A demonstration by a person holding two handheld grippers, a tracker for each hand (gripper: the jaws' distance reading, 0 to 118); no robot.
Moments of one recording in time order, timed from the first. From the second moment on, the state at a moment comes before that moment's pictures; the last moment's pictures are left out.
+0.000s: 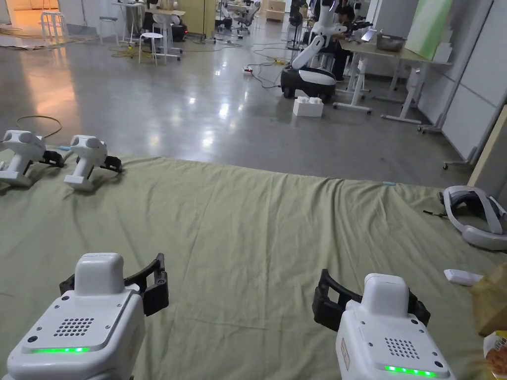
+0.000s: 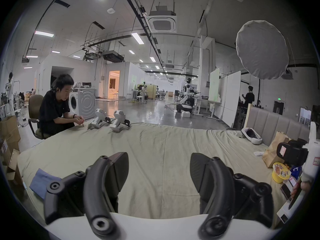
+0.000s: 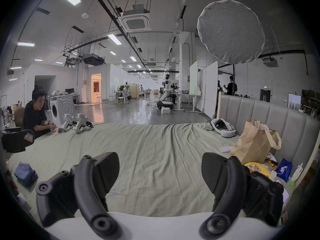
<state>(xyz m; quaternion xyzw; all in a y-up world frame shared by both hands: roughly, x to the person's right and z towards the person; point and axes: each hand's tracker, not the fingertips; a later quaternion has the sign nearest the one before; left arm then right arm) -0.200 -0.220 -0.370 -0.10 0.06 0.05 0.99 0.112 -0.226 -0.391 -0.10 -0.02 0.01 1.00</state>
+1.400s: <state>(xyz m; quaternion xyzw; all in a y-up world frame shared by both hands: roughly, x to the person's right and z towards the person) -0.191 -0.220 -0.374 -0.11 0.05 0.02 0.99 0.112 -0.196 -0.412 -0.14 -0.07 -0.04 0.99</state>
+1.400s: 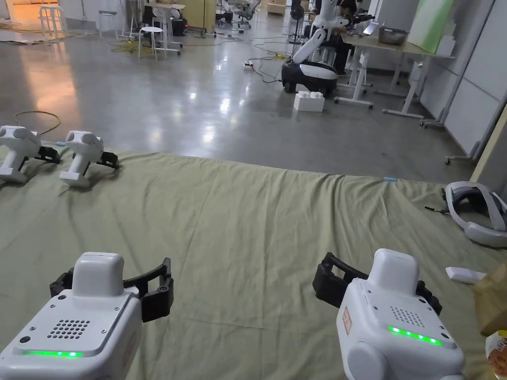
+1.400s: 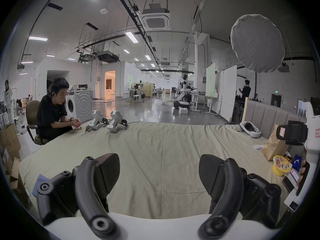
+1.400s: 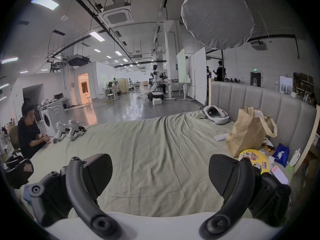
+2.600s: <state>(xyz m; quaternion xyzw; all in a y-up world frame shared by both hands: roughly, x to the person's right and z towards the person) -0.199 -0.228 -0.377 -0.11 0.05 0.05 0.99 0.129 -0.216 -0.424 -0.18 0.01 -0.11 0.98</state>
